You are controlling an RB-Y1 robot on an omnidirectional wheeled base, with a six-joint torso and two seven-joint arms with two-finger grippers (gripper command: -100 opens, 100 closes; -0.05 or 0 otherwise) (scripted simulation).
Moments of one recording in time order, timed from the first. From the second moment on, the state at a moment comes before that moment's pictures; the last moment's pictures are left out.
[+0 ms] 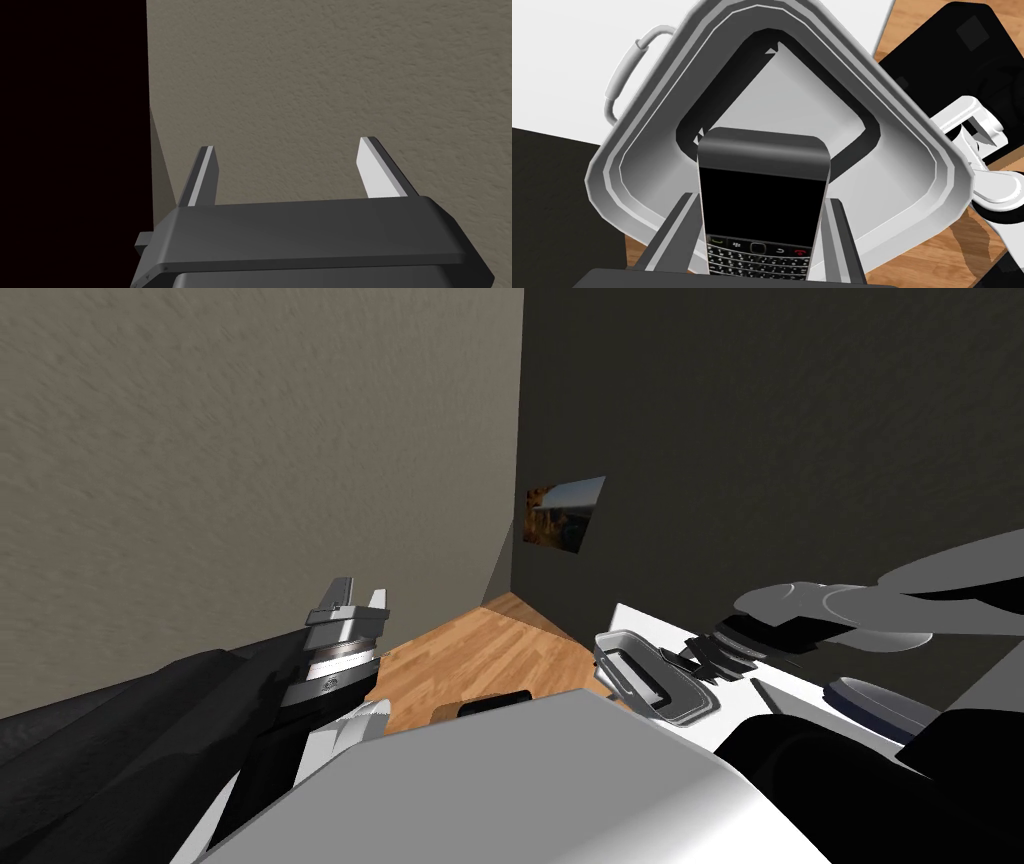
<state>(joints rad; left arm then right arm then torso) 0.55 0.00 0.05 -2.39 0.02 -0.36 0.01 0.76 -2.17 0.55 -1.18 0.20 -0.93 0.35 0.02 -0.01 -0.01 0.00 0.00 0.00</state>
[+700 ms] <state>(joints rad) 0.55 0.00 0.05 -2.39 0.02 -0.36 0.01 0.75 -2.18 0.57 -1.19 0.19 -0.94 0.36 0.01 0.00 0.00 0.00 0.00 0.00</state>
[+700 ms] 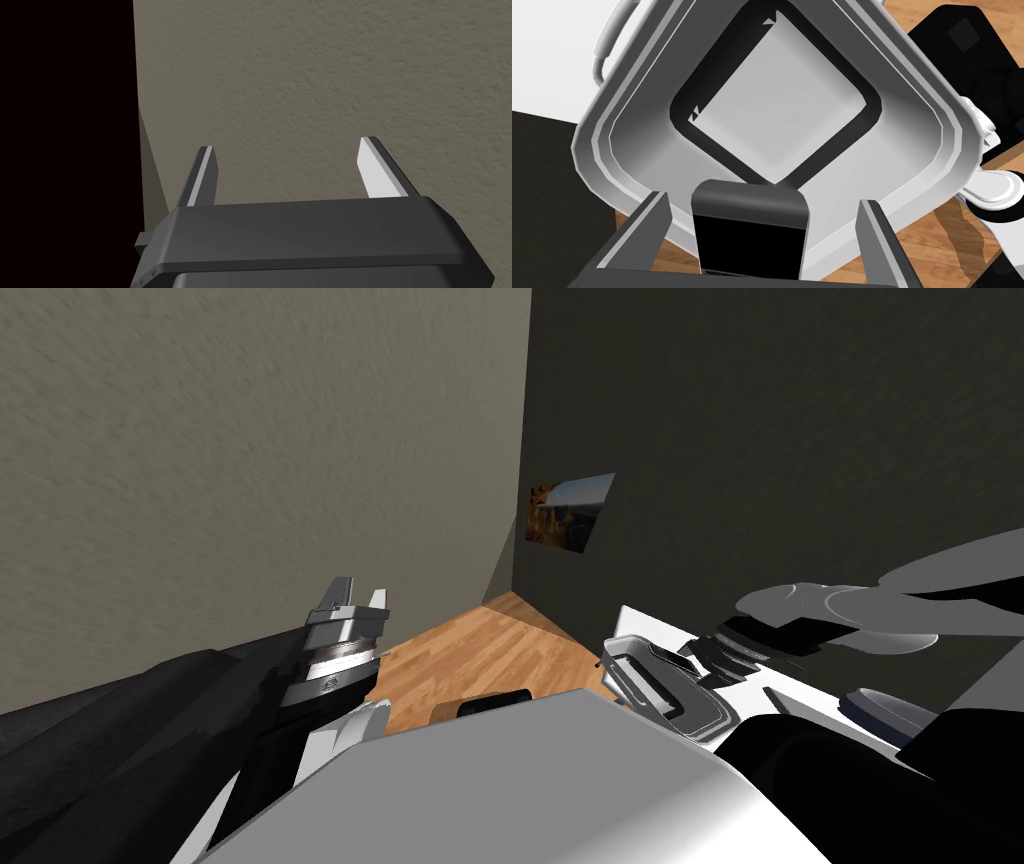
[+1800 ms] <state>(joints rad) 0.55 0.00 0.05 -2.39 0.02 -0.36 0.01 0.71 -2.32 0.58 -1.20 0.13 -1.03 0.35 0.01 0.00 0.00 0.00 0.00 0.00</state>
